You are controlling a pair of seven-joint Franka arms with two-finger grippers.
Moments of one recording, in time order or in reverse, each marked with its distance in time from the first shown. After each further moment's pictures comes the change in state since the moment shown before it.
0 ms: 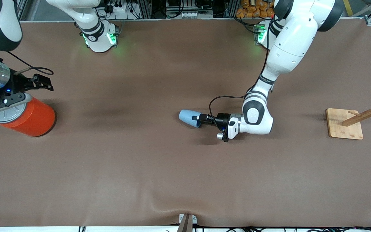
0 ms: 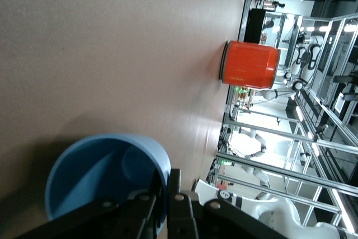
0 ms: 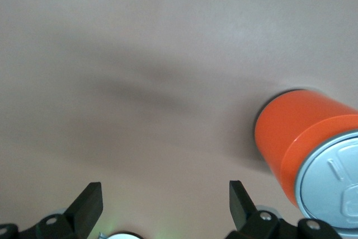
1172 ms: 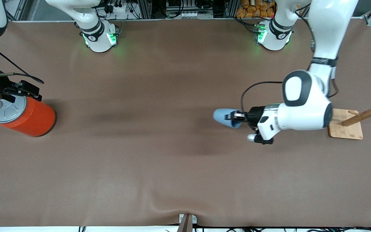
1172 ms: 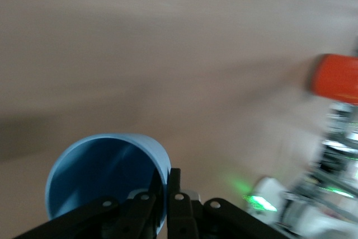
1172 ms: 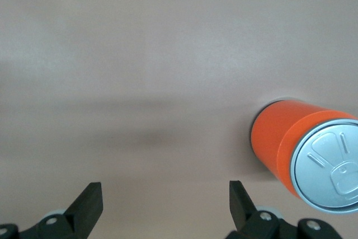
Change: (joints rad) left arm 0.137 -0.427 0.010 0.066 0.889 -0.080 -0.760; right arm 0.032 0.049 -0.014 0.173 0.008 0.022 0.350
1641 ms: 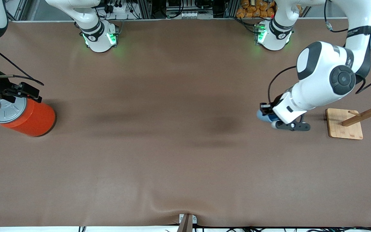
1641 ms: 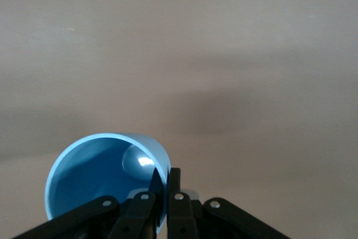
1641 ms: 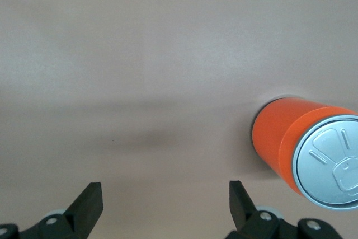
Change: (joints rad) left arm 0.031 -0.201 0.002 -0.182 0.477 0.072 -0.157; right arm 0.000 0.002 0.000 0.000 0.000 0.009 0.015
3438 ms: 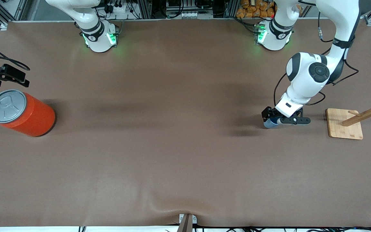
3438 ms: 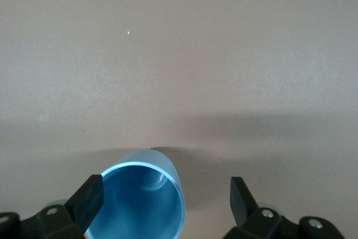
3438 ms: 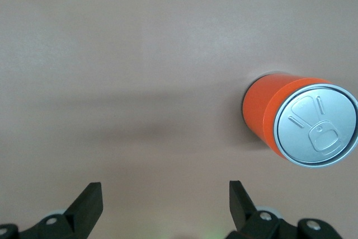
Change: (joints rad) left arm 0.058 -0.027 -0.001 -0.453 0.091 0.621 0.000; right arm -0.013 -0.014 -0.006 0.136 -0.001 -0.216 -0.005
